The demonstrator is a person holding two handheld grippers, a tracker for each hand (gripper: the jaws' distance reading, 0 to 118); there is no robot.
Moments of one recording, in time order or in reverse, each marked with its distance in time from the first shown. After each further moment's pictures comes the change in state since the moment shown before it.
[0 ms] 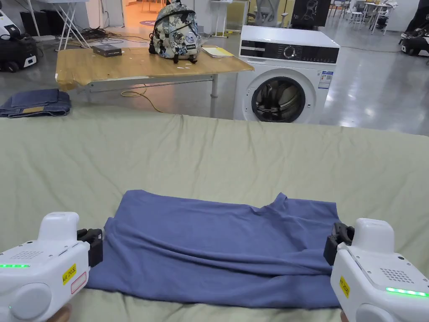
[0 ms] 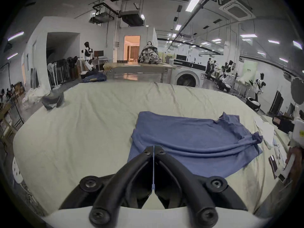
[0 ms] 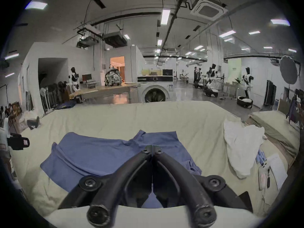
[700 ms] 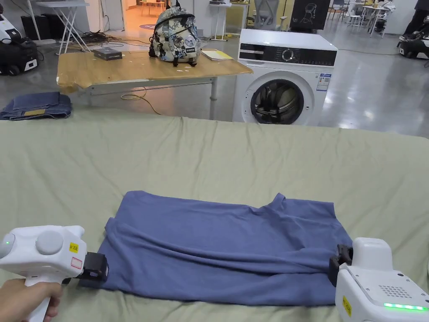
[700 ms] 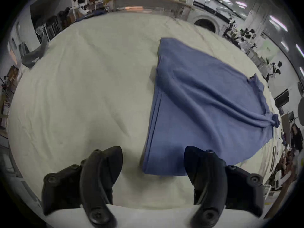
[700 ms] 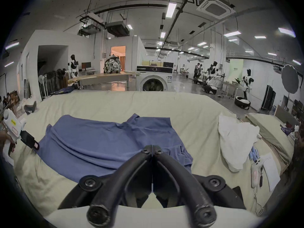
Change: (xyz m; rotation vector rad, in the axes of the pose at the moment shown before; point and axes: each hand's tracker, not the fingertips) left arm -0.038 -0.015 -0.106 -0.644 0.033 0.075; right arm 0.014 -0.022 0.004 -0.097 -0.037 0.072
